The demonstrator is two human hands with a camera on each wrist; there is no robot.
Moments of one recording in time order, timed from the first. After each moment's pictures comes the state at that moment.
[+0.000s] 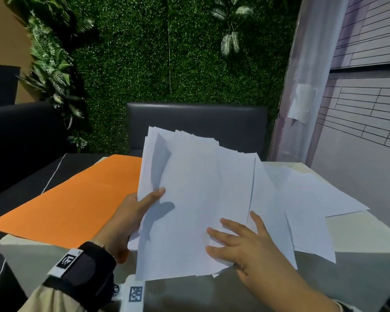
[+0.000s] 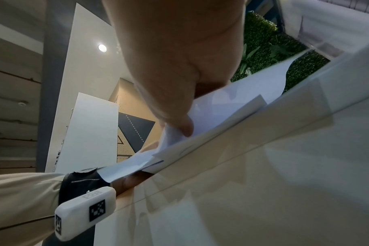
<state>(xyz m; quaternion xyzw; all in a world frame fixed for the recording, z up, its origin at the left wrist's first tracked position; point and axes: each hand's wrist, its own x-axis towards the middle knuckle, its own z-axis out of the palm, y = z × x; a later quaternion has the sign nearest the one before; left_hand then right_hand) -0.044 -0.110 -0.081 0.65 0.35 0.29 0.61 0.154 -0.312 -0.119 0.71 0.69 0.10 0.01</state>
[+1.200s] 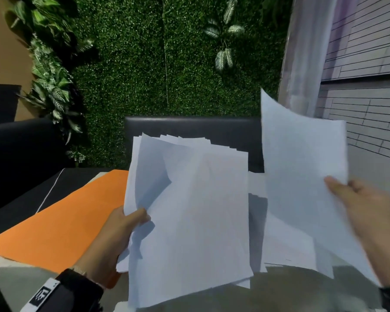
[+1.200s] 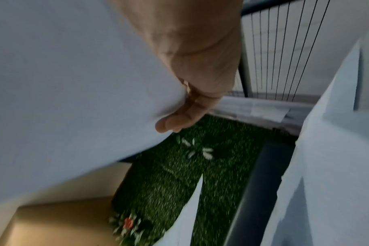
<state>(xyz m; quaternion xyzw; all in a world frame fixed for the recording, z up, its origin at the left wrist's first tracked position) -0.051 -0.123 -0.063 0.62 0.39 0.33 0.59 0.281 -0.381 -0.033 0.63 0.21 -0.05 -0.75</state>
